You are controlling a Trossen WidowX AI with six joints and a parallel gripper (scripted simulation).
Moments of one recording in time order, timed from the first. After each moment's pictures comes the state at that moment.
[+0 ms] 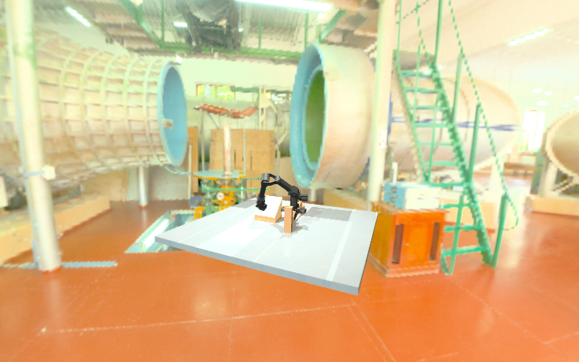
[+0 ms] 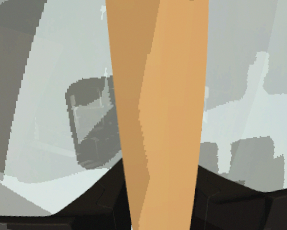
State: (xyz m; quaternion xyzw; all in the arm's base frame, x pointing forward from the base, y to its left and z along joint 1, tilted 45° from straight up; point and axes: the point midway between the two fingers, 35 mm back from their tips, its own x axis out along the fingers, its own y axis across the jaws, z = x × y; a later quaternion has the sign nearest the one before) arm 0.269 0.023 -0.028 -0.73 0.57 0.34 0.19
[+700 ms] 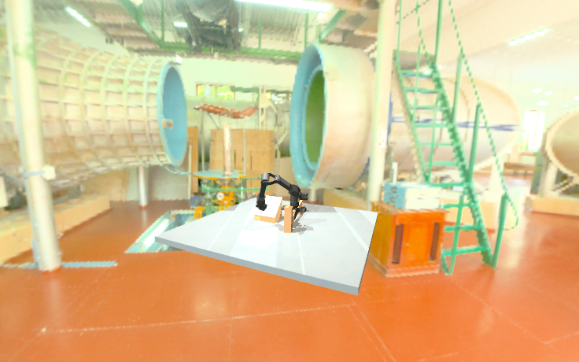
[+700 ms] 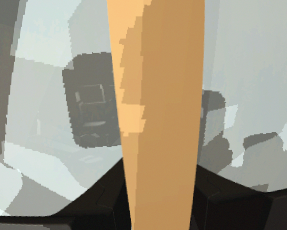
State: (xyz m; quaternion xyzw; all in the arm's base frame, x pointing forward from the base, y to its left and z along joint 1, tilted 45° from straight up) arm 0.269 0.029 -0.021 -0.73 0.57 0.34 0.18
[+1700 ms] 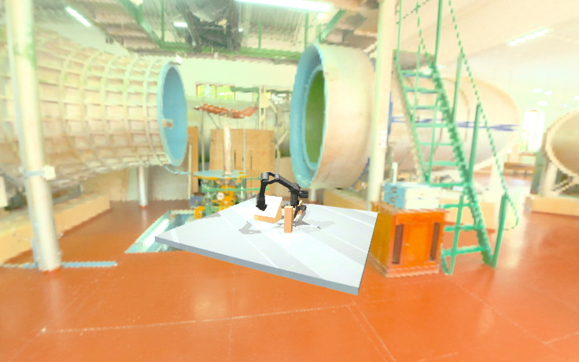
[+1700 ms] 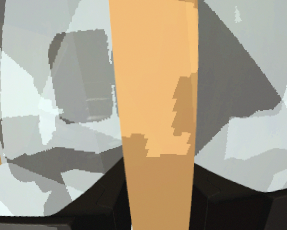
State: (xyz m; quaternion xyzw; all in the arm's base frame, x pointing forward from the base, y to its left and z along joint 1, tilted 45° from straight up) arm 0.269 0.039 -0.010 -0.73 0.57 0.34 0.18
